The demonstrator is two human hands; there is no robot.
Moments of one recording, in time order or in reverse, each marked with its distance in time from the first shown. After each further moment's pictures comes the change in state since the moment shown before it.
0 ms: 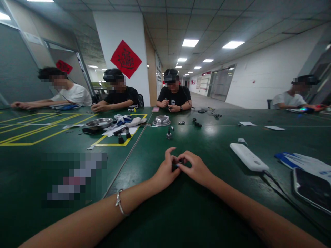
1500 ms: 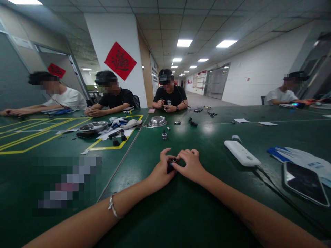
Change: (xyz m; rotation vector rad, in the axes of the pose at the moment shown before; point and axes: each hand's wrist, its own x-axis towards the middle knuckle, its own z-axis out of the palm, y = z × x) left_hand 0.001 -0.002 -0.002 0.052 -0.060 0.030; right_hand 0.001 0.001 0.003 -0.296 0.050 0.165
